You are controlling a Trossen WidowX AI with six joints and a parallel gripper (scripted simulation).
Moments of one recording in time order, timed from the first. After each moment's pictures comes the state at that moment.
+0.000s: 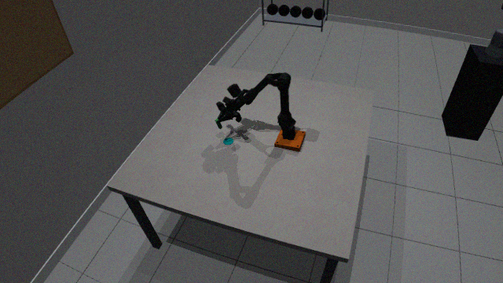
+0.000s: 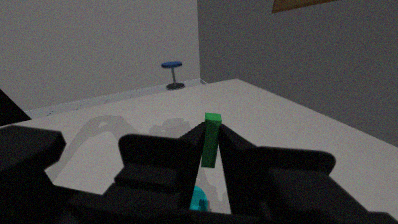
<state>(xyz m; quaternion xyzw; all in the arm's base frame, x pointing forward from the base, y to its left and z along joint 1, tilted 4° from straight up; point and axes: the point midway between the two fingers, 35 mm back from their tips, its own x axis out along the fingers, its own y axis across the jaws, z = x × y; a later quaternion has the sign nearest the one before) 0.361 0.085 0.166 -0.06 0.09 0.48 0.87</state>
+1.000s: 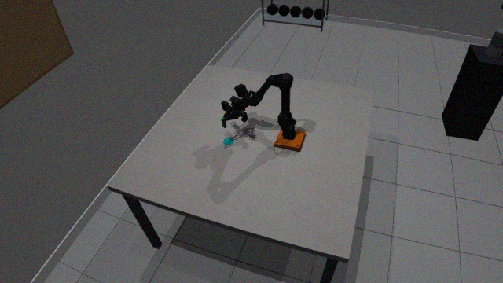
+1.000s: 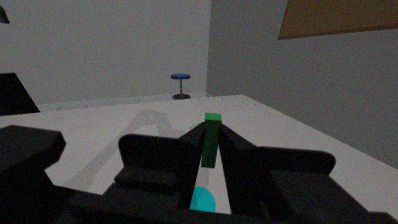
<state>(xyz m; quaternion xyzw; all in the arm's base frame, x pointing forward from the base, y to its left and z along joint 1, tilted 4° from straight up) 0.328 0.077 0.169 -0.06 0.03 0.51 0.85</state>
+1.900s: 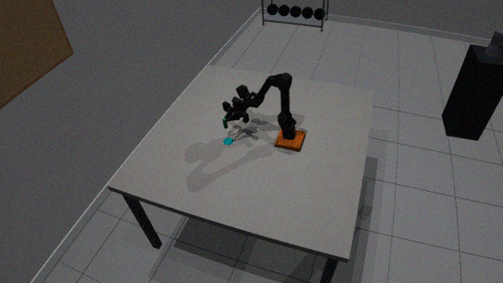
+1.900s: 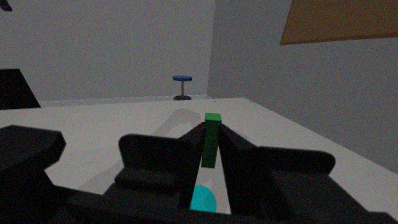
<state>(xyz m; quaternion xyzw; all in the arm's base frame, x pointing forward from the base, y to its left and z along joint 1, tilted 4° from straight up) 0.322 0.075 0.163 -0.07 0.01 0.52 0.85</state>
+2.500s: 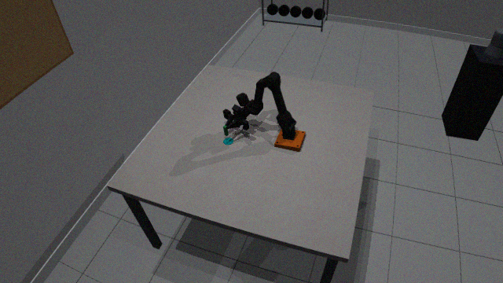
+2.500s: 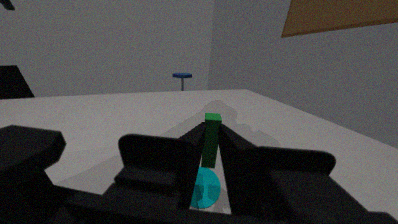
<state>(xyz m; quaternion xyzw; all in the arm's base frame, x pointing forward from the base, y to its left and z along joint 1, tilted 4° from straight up) 0.329 0.073 0.106 -0.06 0.01 0.52 0.85</state>
